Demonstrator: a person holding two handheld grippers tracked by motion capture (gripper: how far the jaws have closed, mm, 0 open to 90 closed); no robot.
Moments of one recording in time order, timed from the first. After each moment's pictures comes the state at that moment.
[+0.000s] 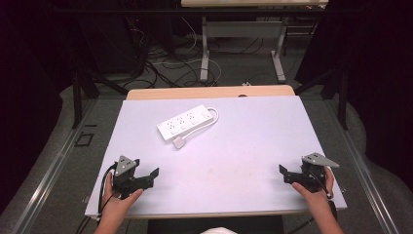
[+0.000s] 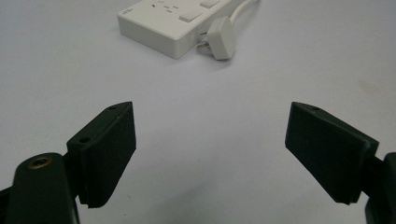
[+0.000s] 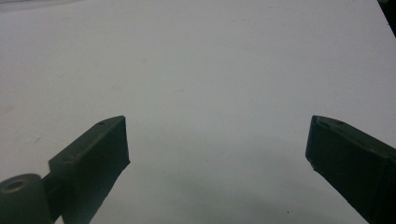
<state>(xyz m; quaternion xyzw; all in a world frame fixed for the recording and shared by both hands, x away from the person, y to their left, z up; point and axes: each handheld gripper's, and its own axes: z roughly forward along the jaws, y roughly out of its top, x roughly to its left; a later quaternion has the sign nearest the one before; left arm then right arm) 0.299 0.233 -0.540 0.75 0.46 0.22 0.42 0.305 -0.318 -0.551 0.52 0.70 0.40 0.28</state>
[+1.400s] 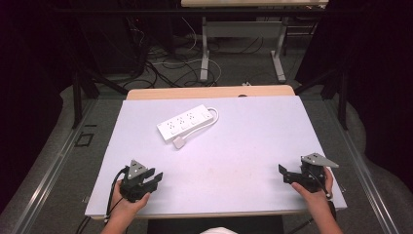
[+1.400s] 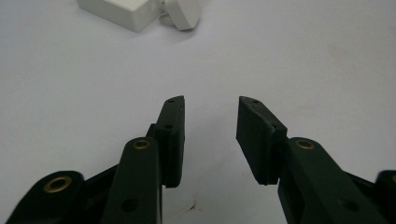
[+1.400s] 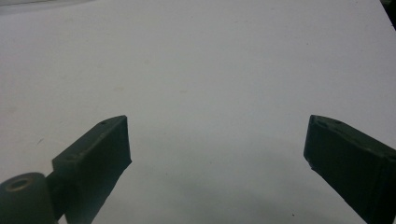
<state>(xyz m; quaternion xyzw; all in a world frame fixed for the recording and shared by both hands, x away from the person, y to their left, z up) 0.285 0.207 -0.534 0.78 0.46 0.20 0.37 0.305 -0.318 -0.552 0.52 0.70 0.41 0.27</state>
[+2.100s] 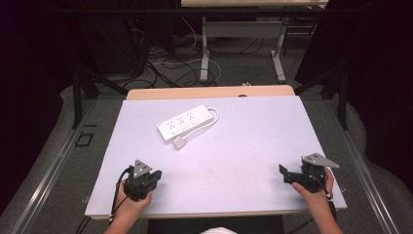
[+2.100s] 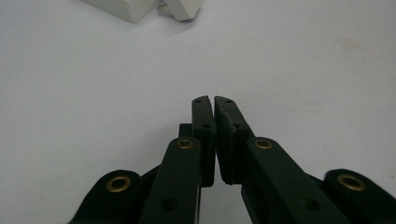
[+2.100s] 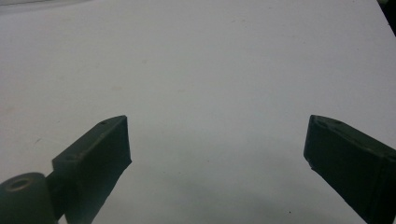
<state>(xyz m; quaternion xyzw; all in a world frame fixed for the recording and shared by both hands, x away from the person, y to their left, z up) 0.288 0.197 -0.537 0.80 0.46 0.20 0.34 0.304 -0.318 -0.552 0.52 0.70 0.41 0.28</state>
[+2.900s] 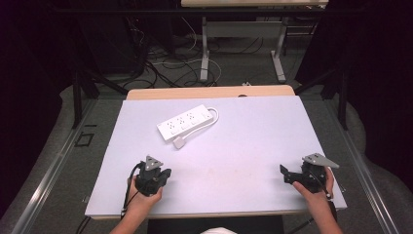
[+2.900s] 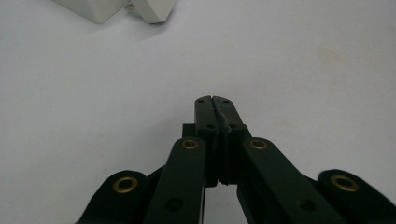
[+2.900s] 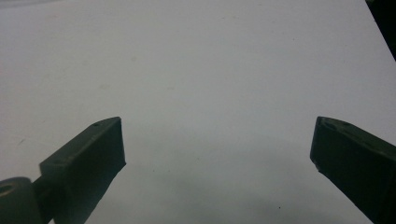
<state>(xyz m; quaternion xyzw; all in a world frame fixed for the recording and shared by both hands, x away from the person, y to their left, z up) 0.303 0.167 -0.533 0.79 0.47 0.16 0.35 0.303 -0.322 -0.550 0.53 0.70 0.38 0.28</state>
